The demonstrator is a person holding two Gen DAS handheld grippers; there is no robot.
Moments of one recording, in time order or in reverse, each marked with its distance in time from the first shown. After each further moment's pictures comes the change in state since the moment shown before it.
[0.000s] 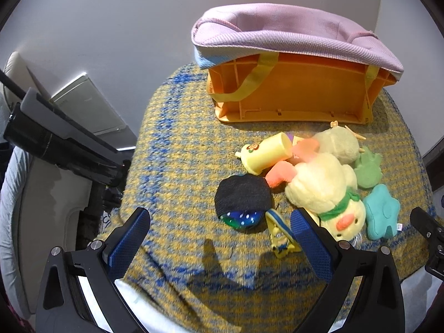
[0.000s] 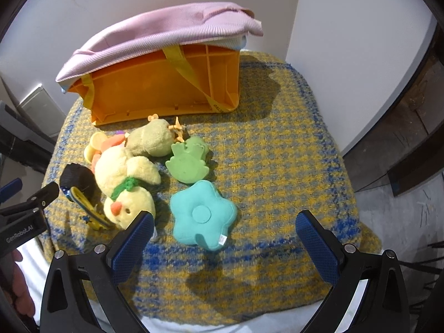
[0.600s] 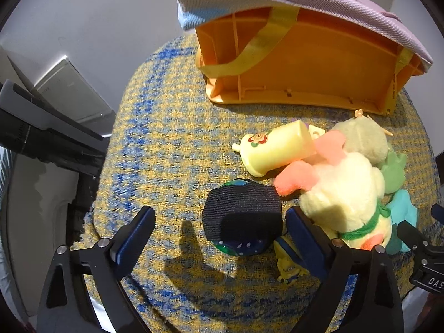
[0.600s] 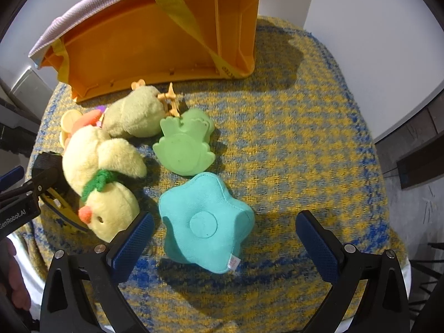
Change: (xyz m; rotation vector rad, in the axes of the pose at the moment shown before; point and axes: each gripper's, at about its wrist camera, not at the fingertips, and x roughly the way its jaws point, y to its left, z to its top) left arm 0.063 -0.002 0.012 0.012 0.105 -0.050; right arm 0.065 0.004 0.004 0.061 0.130 -0.010
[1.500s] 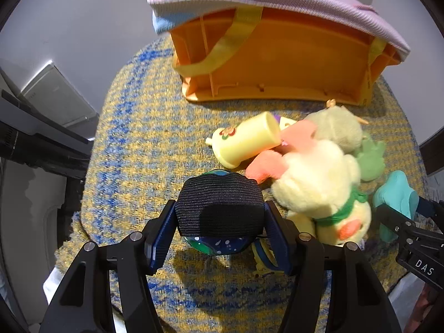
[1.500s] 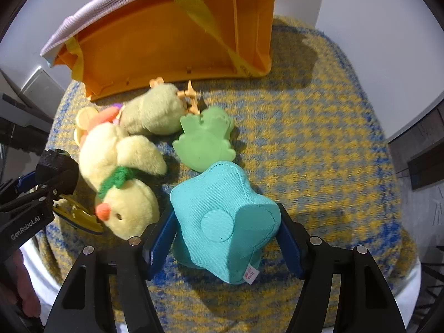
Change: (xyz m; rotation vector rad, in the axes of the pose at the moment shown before) left arm -0.012 -0.015 -0.016 0.070 -0.016 -0.080; right arm -0.005 -0.001 -0.007 0.031 -0.019 0.055
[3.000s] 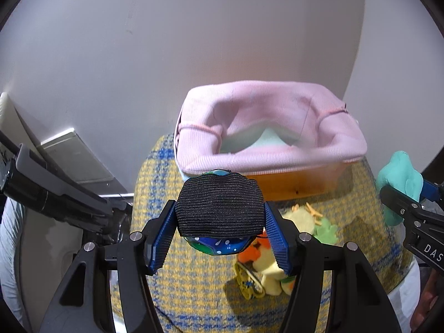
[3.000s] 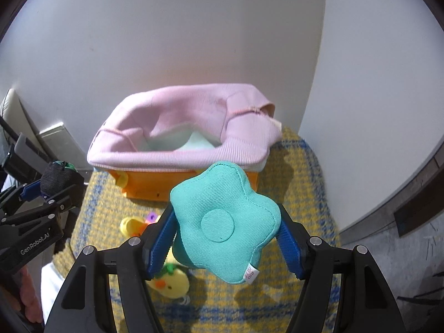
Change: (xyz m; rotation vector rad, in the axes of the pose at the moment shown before) left arm -0.131 -0.008 0.080 0.188 -0.283 -0.073; right arm -0.132 0.011 0.083 -0.016 -0.335 -0.033
